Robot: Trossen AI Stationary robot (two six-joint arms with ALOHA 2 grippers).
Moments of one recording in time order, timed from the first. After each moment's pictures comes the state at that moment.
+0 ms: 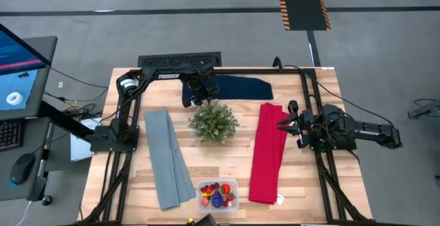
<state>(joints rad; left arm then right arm) 0.58 2.06 1.44 -0.78 0.41 -1.32 -0.16 0.01 0.00 0.06 -0.31 0.03</state>
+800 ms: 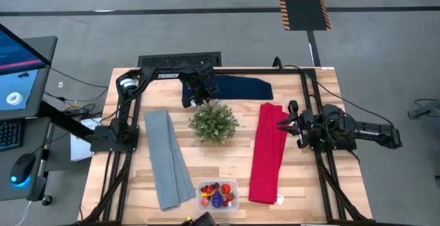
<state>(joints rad) 0.59 2.06 1.43 -0.77 0.47 -1.32 -0.16 0.01 0.01 0.06 -0.31 0.03</state>
